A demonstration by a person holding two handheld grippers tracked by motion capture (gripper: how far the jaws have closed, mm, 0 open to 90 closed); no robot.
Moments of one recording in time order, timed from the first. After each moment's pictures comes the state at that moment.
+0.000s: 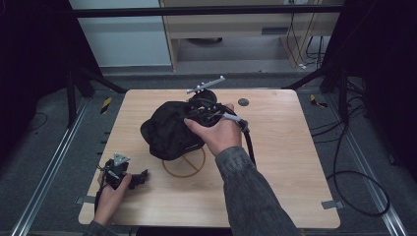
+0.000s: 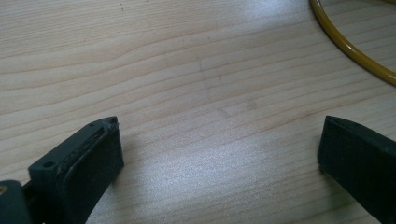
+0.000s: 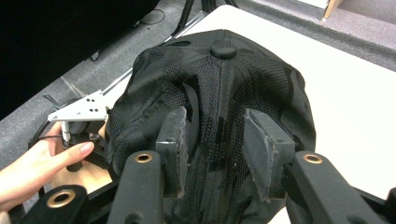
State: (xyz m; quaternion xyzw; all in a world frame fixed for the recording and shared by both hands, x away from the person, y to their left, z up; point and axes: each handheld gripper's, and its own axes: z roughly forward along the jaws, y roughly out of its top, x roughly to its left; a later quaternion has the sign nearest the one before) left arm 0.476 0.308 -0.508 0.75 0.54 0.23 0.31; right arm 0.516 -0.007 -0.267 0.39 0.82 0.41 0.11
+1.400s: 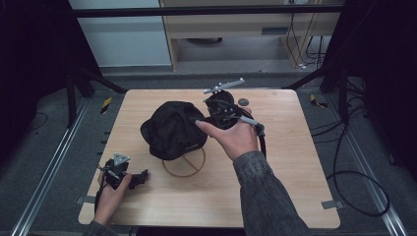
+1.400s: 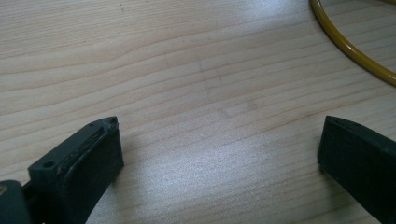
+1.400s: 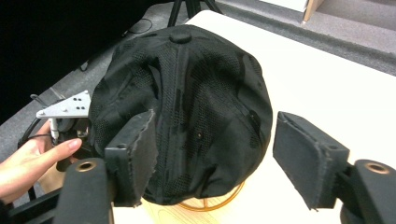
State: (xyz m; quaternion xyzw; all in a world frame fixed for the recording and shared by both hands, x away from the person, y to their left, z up) left arm 0.476 0.308 -0.508 0.75 0.54 0.23 0.31; right arm 0.505 -0.043 -0.264 0.41 0.80 0.42 0.13
